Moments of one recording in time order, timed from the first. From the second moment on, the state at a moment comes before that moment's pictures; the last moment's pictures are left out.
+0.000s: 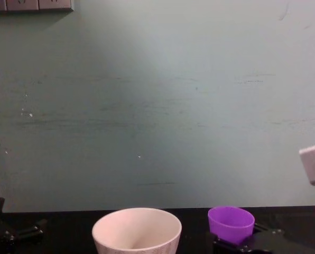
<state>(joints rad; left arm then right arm) -0.20 0.60 0.45 -1.41 -0.25 -0.12 0.03 0.33 0.23 -0.36 -1.10 0.26 -0.17 0.39</state>
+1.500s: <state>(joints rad) -0.20 0.60 0.45 -1.41 -0.25 -0.12 0.03 0.29 0.29 -0.32 -1.42 0.29 0.04 0.38</state>
